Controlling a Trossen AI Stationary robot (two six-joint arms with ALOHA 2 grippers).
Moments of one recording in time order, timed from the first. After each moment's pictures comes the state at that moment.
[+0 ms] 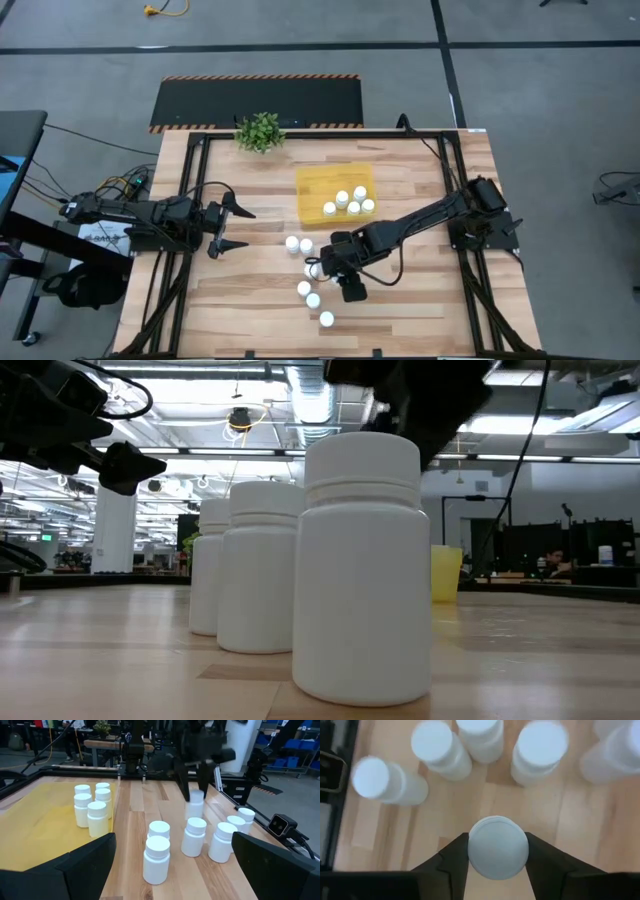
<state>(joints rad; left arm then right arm) -0.10 0.14 0.01 0.03 0.06 -0.09 0.32 1.90 1.45 -0.70 -0.11 0.13</state>
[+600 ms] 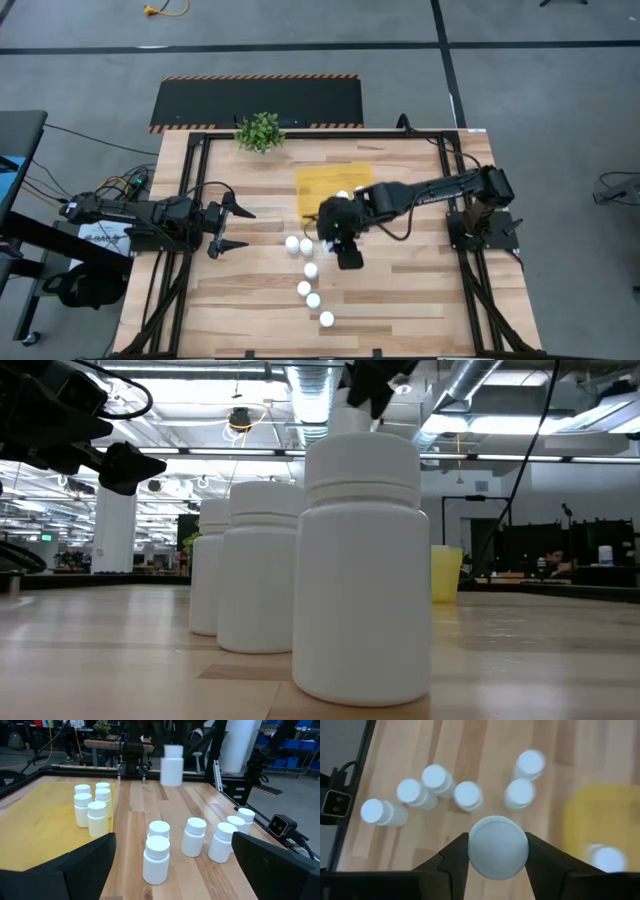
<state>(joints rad) -0.10 0.14 0.01 0.03 0.06 -0.10 0.16 1.82 1.67 -0.92 -0.11 -0.03</state>
